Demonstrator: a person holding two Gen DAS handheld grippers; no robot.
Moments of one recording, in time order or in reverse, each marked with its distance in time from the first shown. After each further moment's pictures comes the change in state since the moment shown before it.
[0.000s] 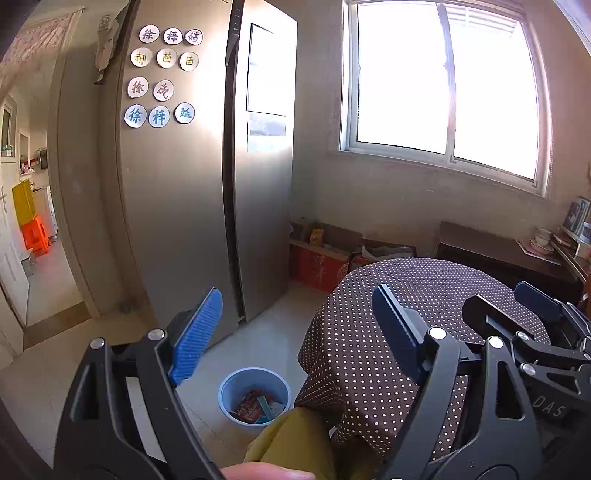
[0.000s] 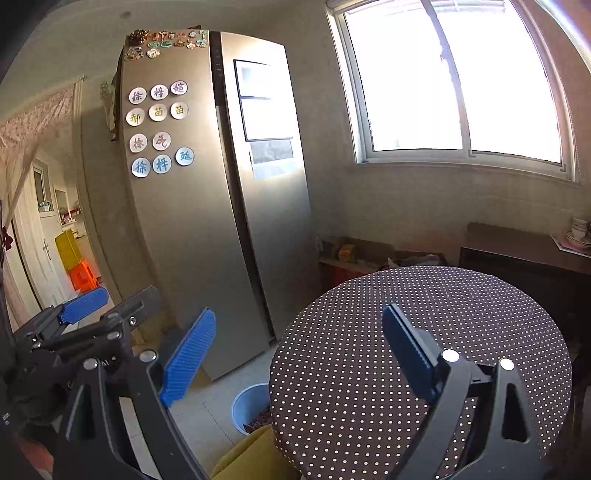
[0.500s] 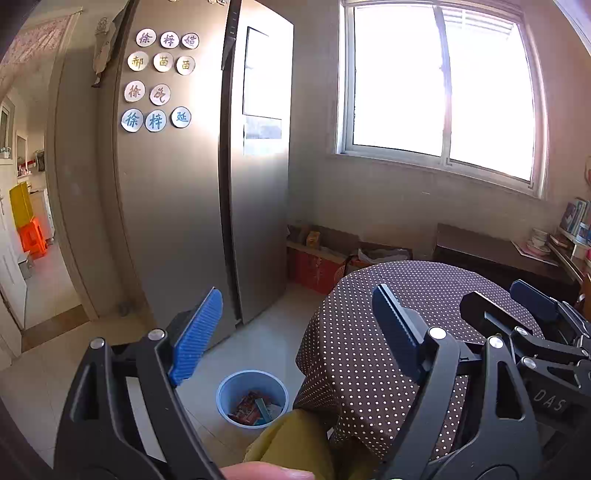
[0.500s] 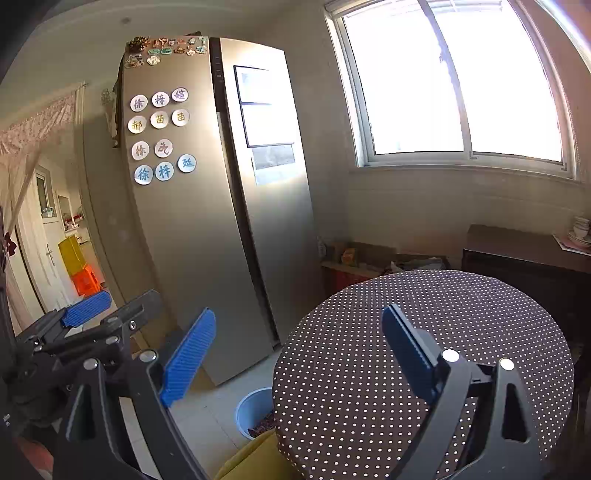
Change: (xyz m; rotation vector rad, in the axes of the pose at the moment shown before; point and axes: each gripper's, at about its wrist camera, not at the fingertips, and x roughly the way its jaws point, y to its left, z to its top) left arm -0.004 0.000 0.004 0.003 -0.004 -0.017; right arm -0.006 -0.006 0.005 0.013 -0.015 0.017
